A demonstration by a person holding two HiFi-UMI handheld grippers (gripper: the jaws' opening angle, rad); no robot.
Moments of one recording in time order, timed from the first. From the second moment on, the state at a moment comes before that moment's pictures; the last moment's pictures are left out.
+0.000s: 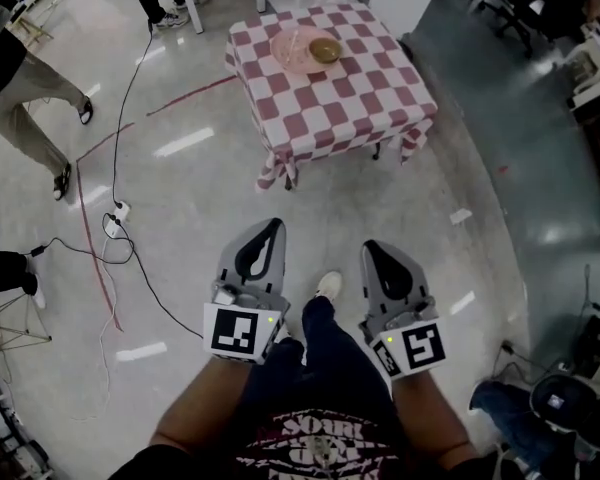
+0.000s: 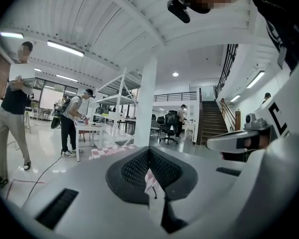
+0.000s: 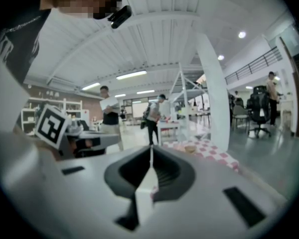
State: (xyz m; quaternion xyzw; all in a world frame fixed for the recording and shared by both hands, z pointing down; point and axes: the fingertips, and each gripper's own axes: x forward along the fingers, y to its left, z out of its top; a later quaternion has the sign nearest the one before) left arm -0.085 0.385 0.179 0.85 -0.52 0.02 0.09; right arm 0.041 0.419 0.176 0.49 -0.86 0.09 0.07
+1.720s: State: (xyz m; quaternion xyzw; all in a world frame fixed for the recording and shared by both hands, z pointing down) left arm -0.026 0.188 0.203 0.86 -0.50 0.06 0.12; right arm 0.069 0.192 0.185 0.42 -0.90 0.11 0.06
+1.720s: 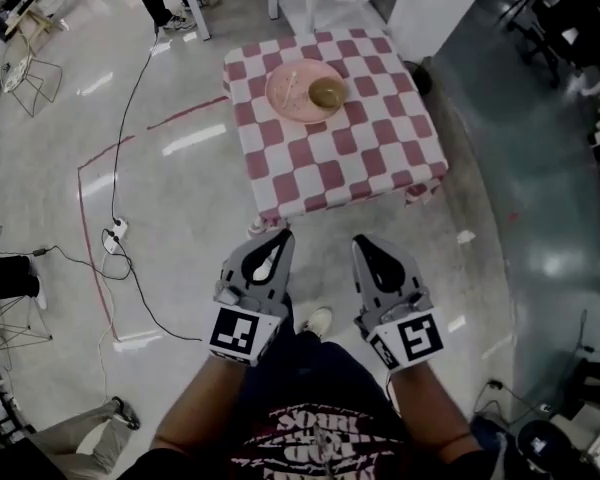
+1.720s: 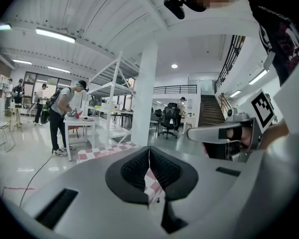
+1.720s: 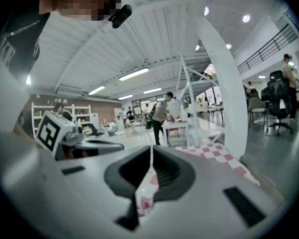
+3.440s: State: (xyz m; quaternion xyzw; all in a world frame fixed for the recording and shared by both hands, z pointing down) left arm -0.103 -0.053 0.207 0.89 -0.44 0.07 0.14; right arm -0.017 -0.043 0.180 0.46 -0.88 0.12 0.07
